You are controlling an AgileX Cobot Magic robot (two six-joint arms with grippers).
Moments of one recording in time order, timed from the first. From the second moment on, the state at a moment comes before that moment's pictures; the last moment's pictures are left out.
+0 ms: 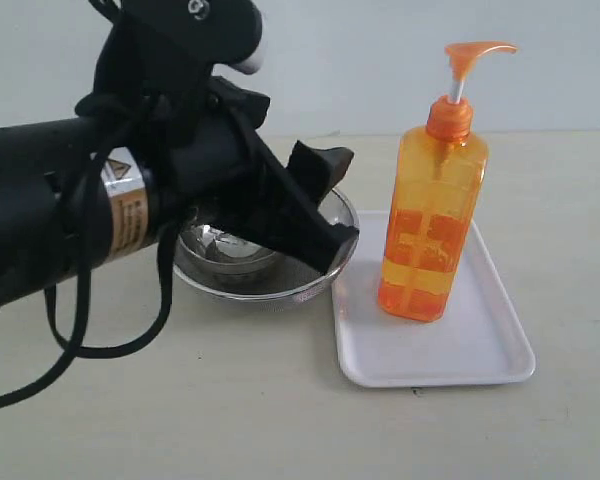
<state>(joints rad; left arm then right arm) -1.07 1.34 -0.84 1.74 0.45 -1.68 0.03 1.12 -0.94 0.03 0.69 -0.21</state>
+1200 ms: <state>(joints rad) -0.57 1.82 -1.41 1.74 -0.70 -1.54 0.03 0.62 -0.77 0.18 0.80 -0.23</state>
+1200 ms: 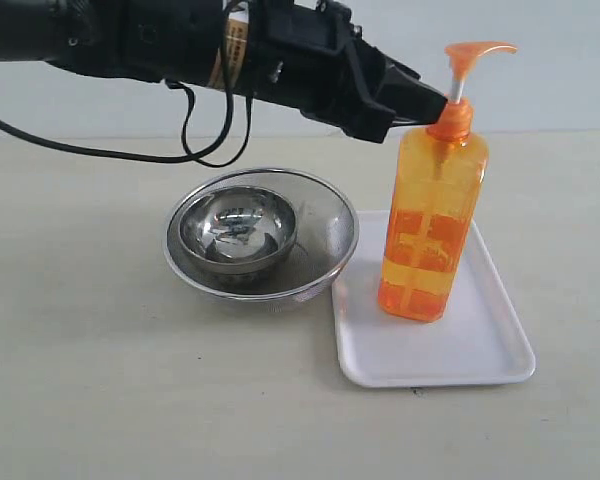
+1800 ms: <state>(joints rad) -0.53 1.98 -1.57 1.74 -0.72 -1.54 0.03 0.62 -0.77 0.18 0.78 -0.26</state>
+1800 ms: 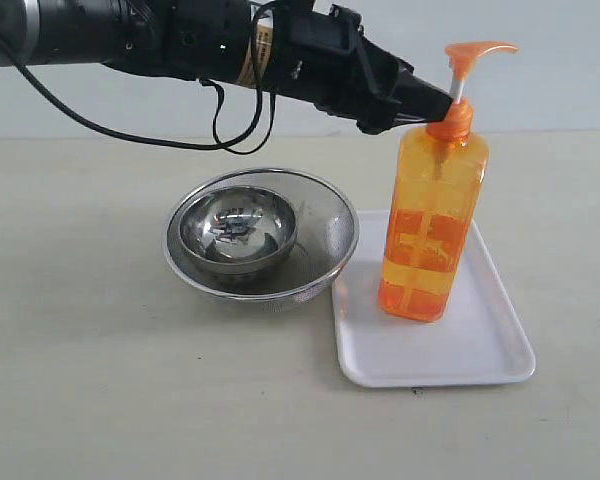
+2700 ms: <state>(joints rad) -0.53 2.06 -1.58 1.61 -0.81 -1.47 0.03 0.62 -0.77 0.18 0.77 -0.26</state>
